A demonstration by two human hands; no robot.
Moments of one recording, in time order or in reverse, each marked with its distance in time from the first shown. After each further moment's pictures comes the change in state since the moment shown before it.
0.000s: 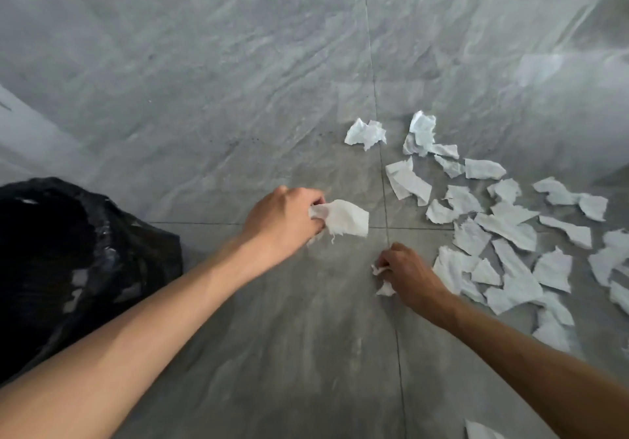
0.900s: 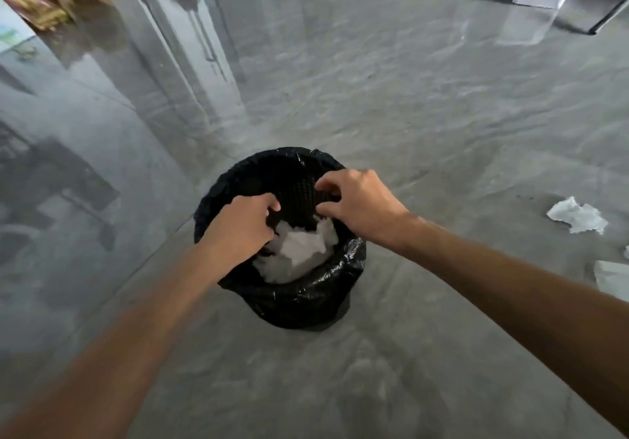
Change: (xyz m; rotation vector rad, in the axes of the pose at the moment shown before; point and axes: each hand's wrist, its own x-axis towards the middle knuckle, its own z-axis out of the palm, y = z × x) left_hand -0.209 -0.223 -0.128 0.081 0.278 -0.668; right_hand 0.041 -0.406 -0.018 0.108 -0.081 -0.670
